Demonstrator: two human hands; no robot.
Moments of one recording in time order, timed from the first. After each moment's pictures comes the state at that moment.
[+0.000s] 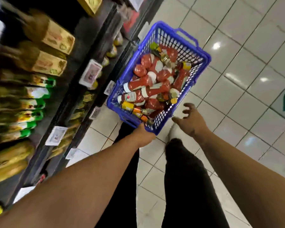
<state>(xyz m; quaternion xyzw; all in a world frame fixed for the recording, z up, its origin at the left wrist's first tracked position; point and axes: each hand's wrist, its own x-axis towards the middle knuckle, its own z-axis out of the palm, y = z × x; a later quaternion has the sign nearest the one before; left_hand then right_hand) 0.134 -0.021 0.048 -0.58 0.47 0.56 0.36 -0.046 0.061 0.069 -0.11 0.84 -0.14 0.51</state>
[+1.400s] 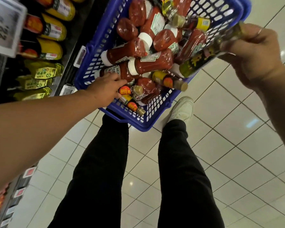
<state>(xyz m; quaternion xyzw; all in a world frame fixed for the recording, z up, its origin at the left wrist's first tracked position) 0.150 -0.127 -0.125 -0.27 0.85 0.29 0.35 -0.205 0.023 -0.047 -0.19 0.65 -0.51 0.53</state>
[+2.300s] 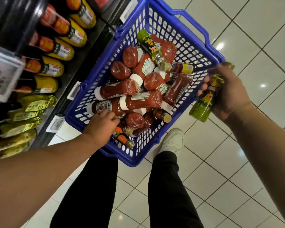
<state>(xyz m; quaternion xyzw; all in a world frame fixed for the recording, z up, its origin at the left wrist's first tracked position) 0.129 -0.101 -0.120 -0.25 0.87 0.16 0.39 -0.215 -0.009 -0.061 0.11 0.58 -0.55 0.59</state>
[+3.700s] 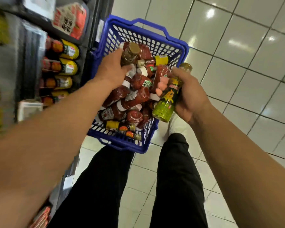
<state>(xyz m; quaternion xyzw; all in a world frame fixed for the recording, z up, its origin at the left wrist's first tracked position) -0.061 -0.203 -0.048 -0.40 0.84 0.35 0.16 -0.165 -0.003 0.033 0.28 0.44 -0.63 0.58</state>
